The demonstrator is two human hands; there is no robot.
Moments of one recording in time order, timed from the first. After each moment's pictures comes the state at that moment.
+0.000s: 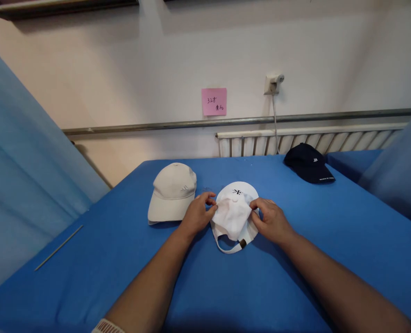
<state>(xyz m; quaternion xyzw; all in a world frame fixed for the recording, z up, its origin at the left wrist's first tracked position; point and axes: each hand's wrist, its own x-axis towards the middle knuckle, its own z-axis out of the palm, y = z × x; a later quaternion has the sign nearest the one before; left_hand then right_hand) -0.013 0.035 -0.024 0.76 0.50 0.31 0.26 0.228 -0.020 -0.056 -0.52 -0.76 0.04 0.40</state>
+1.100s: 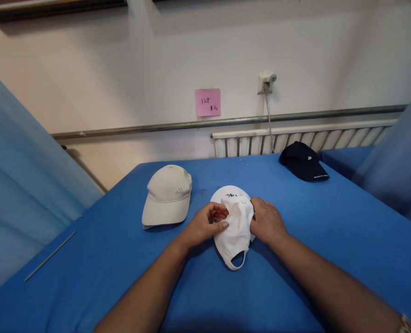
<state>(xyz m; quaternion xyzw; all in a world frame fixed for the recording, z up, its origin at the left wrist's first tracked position) 0.003 0.009 -0.017 0.67 0.38 0.31 0.56 0.218 -0.021 -0.051 -0.65 -0.70 -0.01 0.29</state>
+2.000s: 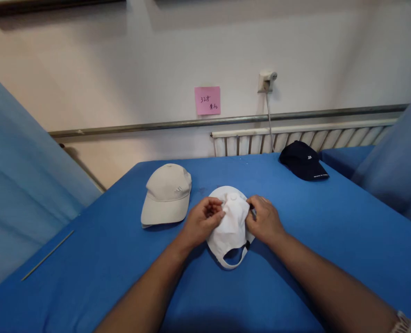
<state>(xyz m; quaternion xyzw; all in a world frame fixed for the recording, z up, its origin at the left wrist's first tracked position) 0.013 0.001 -0.009 0.65 0.41 0.40 0.49 0.216 -0.020 -0.054 -0.57 -0.71 0.00 0.42</state>
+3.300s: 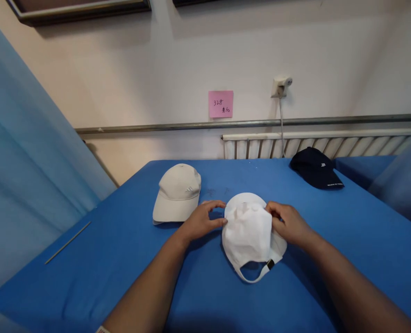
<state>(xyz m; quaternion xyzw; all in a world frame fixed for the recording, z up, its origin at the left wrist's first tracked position) -0.027 0.026 -0.020 0.81 0.42 0.25 0.33 0.255 -0.025 -0.036 -0.54 -0.73 0.24 0.35</state>
